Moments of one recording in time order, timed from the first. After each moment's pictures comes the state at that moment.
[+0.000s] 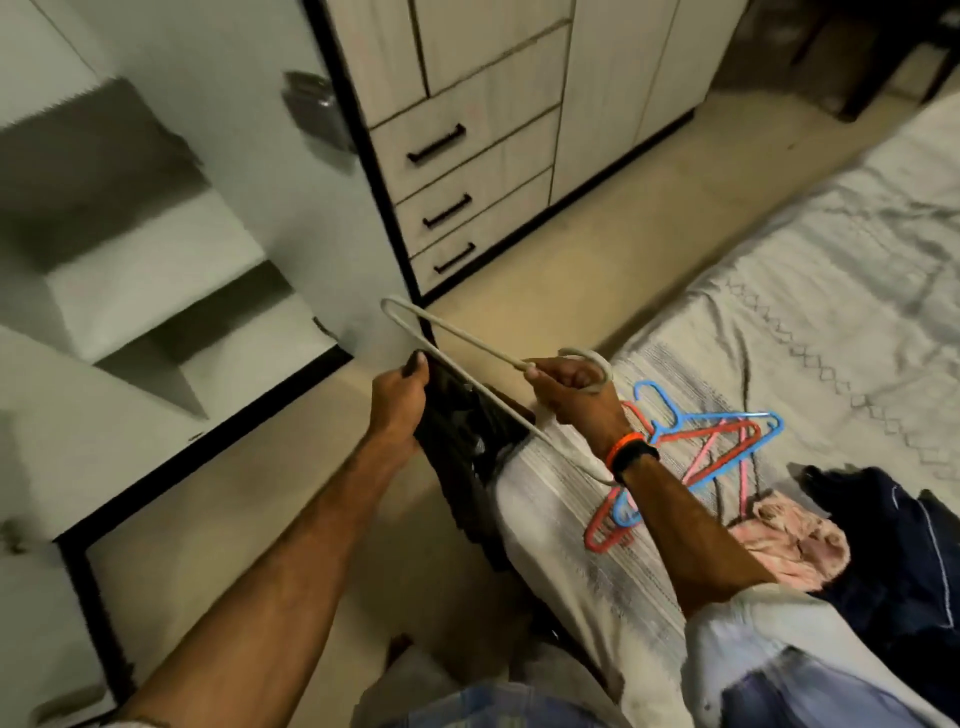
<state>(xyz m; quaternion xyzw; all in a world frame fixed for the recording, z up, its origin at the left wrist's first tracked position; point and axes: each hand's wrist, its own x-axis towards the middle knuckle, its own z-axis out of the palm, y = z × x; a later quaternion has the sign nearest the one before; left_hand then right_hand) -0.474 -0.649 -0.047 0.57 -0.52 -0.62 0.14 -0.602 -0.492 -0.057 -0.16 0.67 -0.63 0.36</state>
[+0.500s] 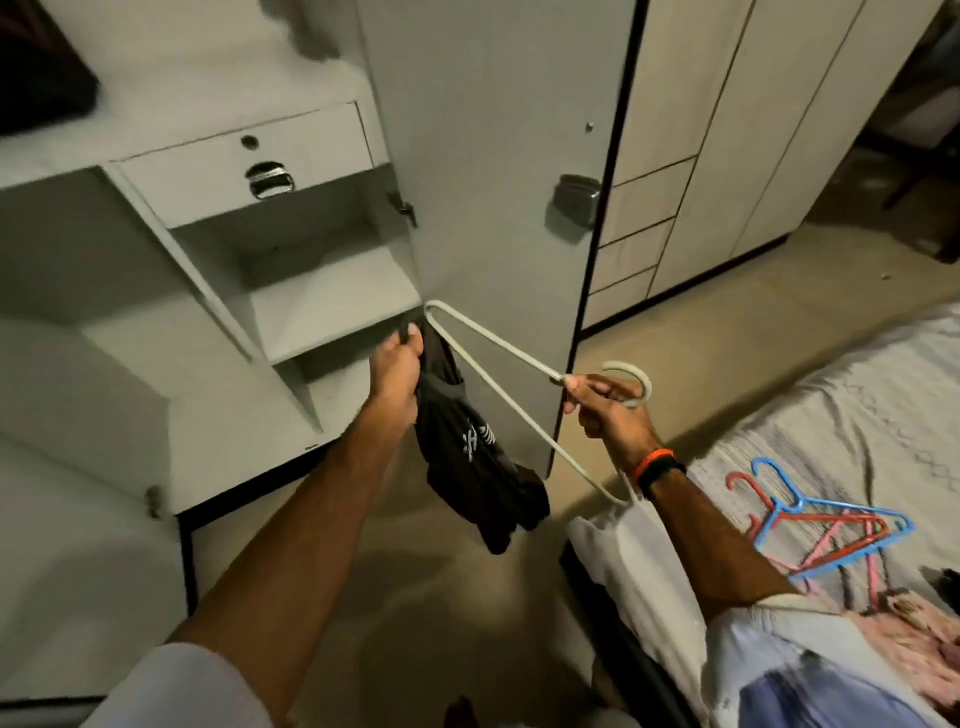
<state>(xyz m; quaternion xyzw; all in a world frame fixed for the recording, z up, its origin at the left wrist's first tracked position) -0.284 -0.787 0.046 0.52 -0.44 -0.64 0.36 -0.447 -0.595 0.015 -0.25 0.60 -0.66 0.37</state>
